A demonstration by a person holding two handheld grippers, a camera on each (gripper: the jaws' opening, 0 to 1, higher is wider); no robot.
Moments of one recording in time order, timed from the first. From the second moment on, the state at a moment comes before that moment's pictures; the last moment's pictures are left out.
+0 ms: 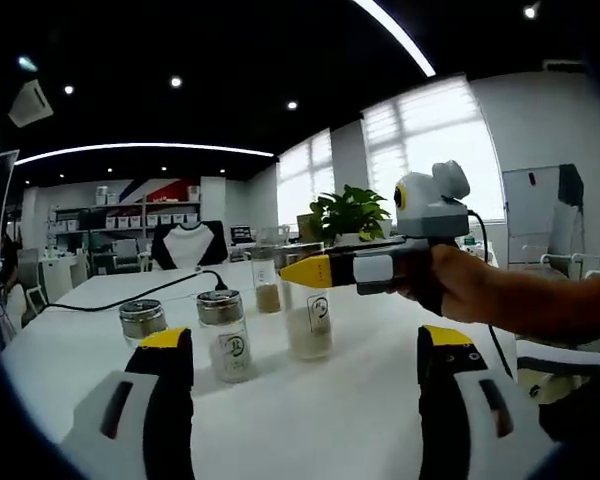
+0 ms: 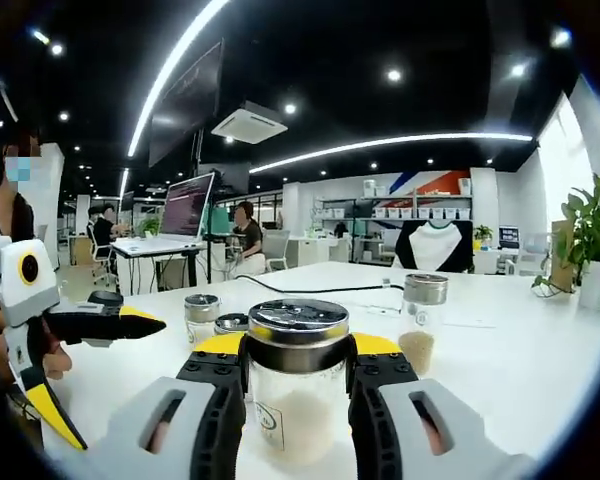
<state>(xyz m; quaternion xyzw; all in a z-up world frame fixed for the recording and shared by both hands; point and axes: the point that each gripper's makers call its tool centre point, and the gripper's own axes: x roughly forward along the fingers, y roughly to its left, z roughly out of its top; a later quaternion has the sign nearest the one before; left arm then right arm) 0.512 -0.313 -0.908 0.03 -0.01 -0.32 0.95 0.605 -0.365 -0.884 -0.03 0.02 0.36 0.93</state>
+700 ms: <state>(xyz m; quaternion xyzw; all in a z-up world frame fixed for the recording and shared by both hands) 0.505 -0.329 -0.915 0.06 0.00 -0.35 0.93 0.618 -0.369 -0.890 -0.03 0.02 0.40 0.92</state>
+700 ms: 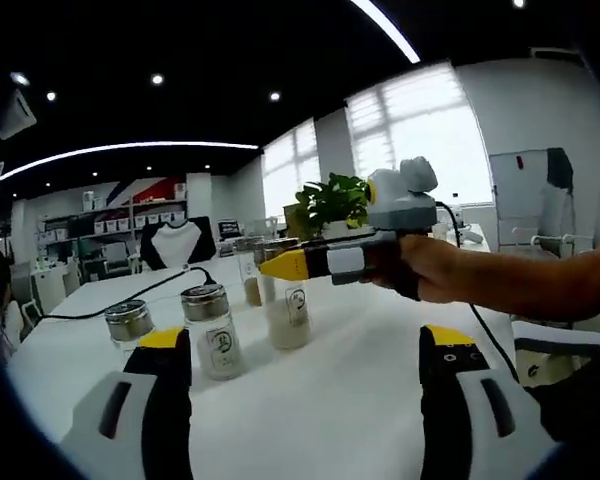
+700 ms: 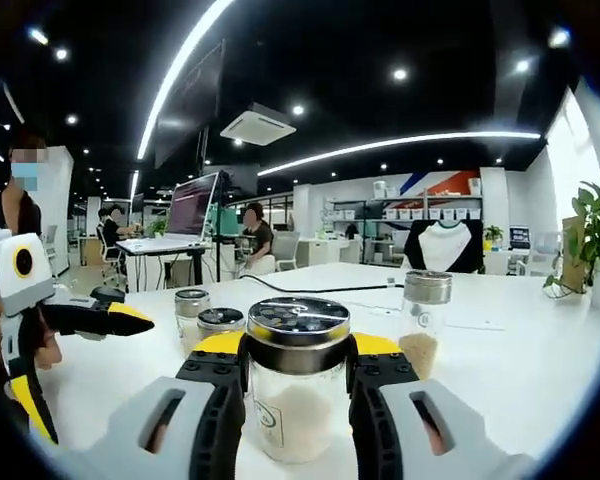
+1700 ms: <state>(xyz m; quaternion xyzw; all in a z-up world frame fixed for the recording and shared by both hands) 0.503 -0.335 -0.913 0.03 0.00 -0.36 0.93 0.616 -0.367 -0.872 -0.03 0.00 0.42 0.91</state>
